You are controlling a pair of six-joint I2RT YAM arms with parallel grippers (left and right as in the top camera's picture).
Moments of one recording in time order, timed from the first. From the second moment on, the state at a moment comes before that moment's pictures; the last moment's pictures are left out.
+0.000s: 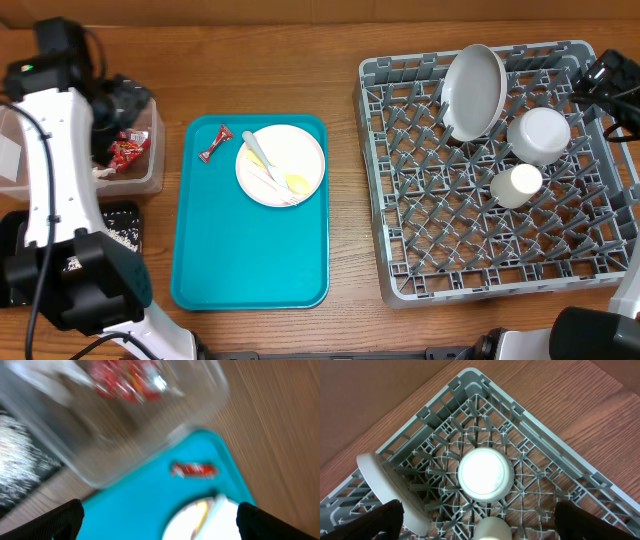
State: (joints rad) left arm 0.24 1.87 1.86 -1.28 0.01 -0.80; right arm -0.36 1.58 1.80 -1.11 0.05 0.33
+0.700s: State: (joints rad) left arm -0.05 2.03 1.86 -1.06 -0.21 0.01; right arm -0.36 1.58 1.80 -1.11 0.05 0.33
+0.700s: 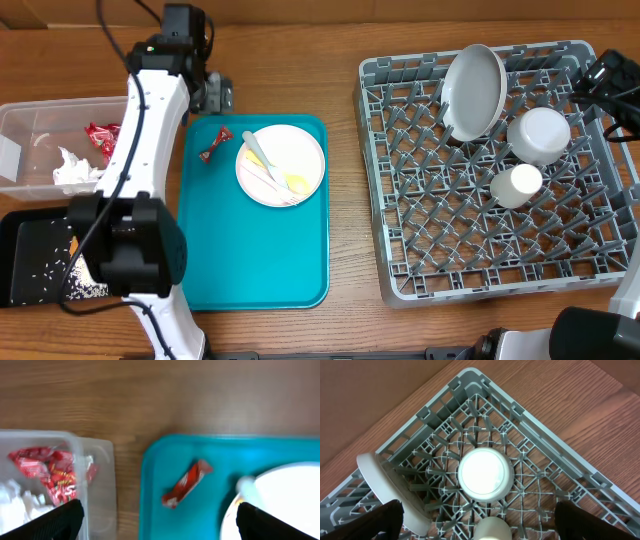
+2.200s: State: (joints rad) left arm 0.01 2.30 1.86 -1.09 -0.07 0.48; right arm -0.36 1.58 1.80 -1.11 0.05 0.33
